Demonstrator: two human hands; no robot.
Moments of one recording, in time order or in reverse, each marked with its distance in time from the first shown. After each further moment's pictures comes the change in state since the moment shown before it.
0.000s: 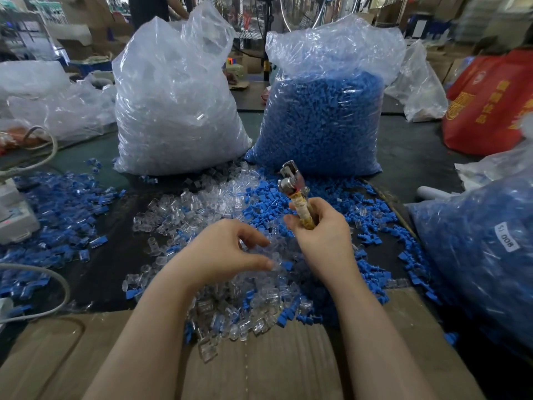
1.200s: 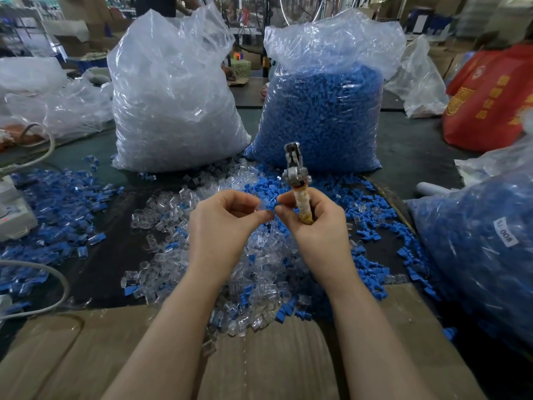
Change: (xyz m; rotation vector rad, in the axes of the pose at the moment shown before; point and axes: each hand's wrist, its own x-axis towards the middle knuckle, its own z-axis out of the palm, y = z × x) left_hand 0.007 0.019 0.021 -0.465 0.691 -0.005; right_hand -0.011 -0.020 0.000 0.370 -0.093 -0.184
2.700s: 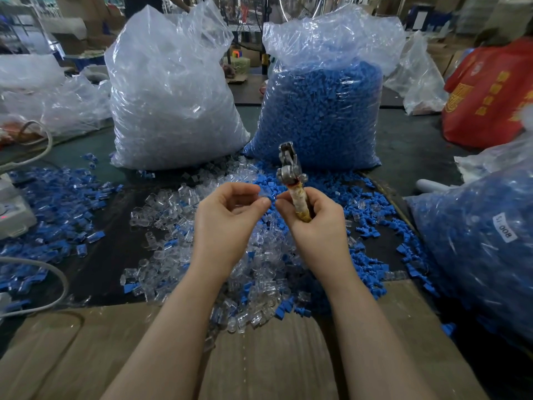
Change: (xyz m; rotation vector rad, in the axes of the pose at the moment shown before) left_hand -0.004 0.005 0.004 -0.216 -0.041 -0.040; right_hand 0.000 0.008 0.001 -0.156 0.074 0.002
